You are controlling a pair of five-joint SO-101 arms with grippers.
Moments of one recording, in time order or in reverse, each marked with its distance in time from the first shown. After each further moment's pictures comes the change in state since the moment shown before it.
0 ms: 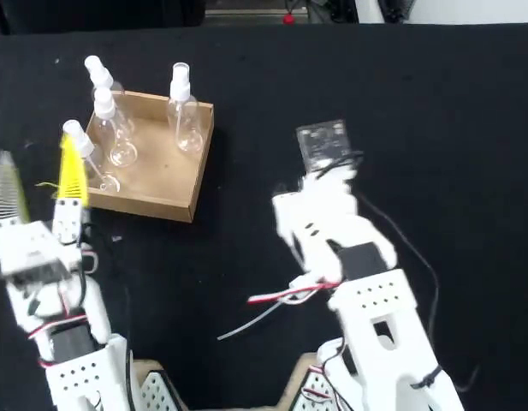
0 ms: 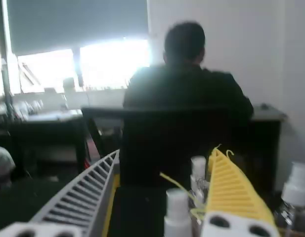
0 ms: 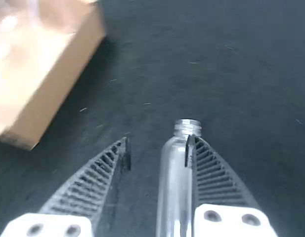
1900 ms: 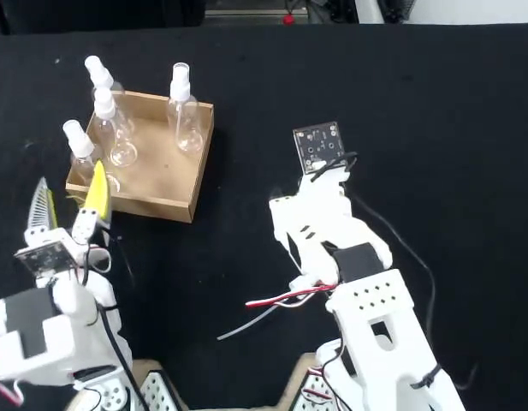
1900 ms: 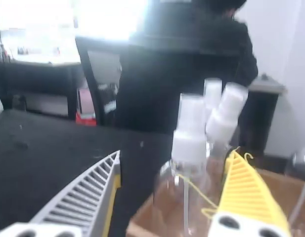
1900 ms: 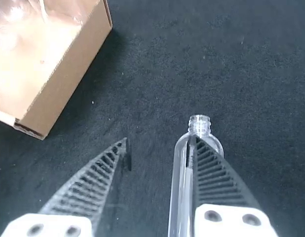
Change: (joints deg) left arm -2.0 100.2 0.4 -92.3 8.4; right arm -5.3 0.0 0.0 0.5 0.0
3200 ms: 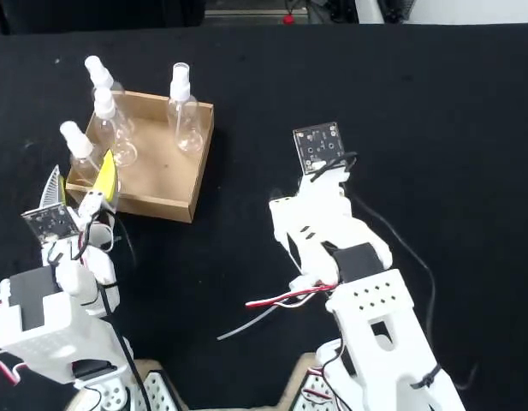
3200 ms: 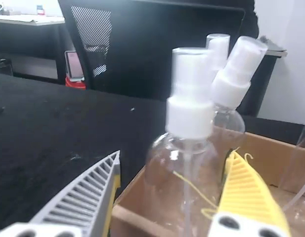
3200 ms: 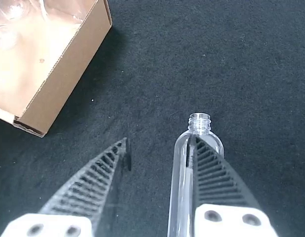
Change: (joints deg) left arm 2.2 8.4 -13.3 13.1 0.0; right arm 0.0 0.0 0.0 1.1 0.0
